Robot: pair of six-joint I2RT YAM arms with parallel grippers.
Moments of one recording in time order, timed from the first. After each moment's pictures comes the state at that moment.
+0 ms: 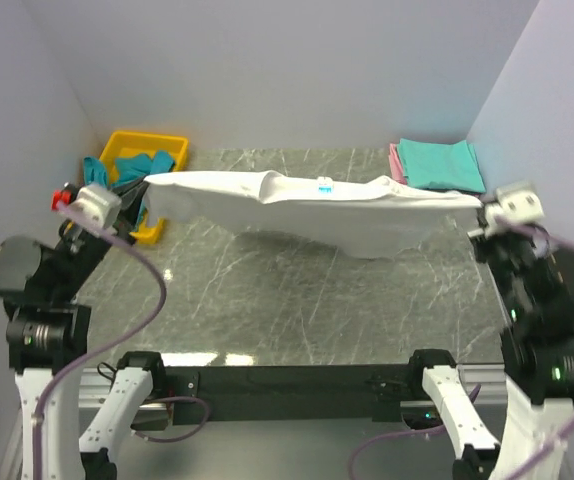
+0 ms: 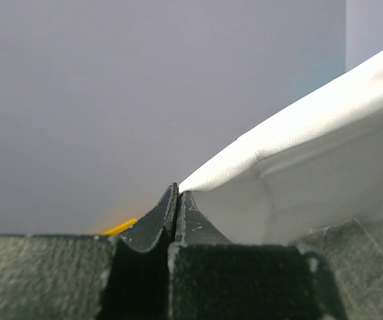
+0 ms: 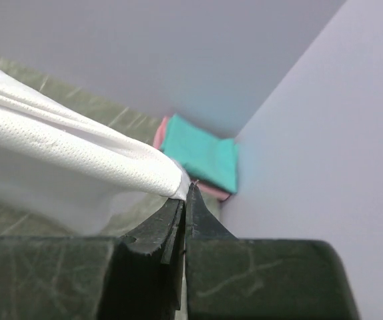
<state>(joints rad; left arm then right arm) -0.03 0.69 1.26 -0.33 0.49 0.21 -0.03 0.70 1.46 -0.82 -0.11 -0.44</state>
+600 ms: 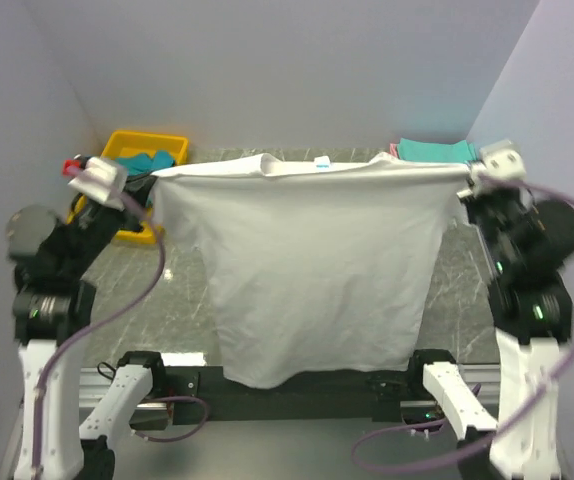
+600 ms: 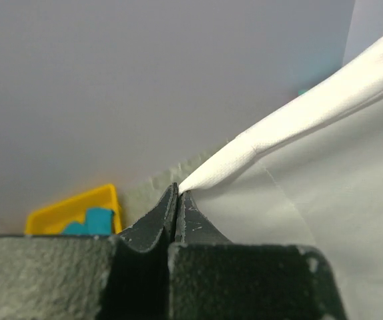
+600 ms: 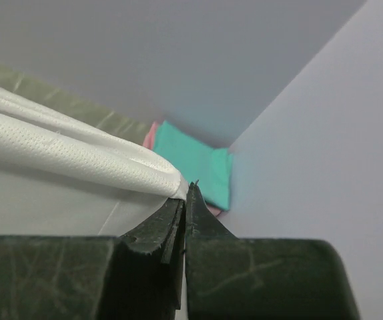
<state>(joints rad) -0.03 0.73 1.32 -0.41 0.45 0.13 -0.03 0.76 1.42 -0.62 -0.08 -0.48</state>
